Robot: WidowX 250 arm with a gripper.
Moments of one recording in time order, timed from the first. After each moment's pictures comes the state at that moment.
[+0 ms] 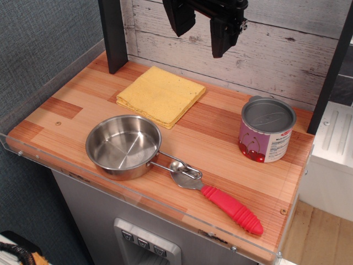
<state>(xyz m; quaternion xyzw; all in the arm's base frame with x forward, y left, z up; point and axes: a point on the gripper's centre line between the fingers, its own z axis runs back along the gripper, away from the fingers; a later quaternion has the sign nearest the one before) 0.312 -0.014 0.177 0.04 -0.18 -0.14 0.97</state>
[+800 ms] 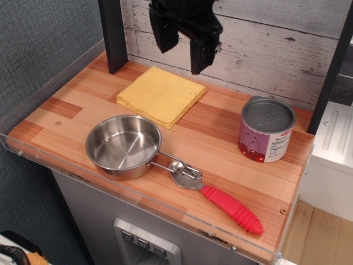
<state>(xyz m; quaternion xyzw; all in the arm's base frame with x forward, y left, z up) 0.326 0.018 0.137 0.06 -0.13 -0.15 0.98</state>
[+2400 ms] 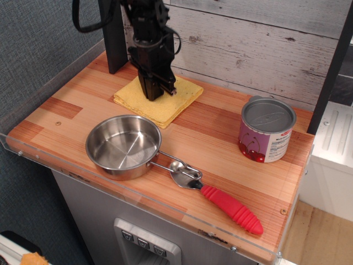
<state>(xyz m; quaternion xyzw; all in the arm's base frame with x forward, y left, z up) 0.377 0.103 0.015 0.05 -0.09 -0.17 0.98</state>
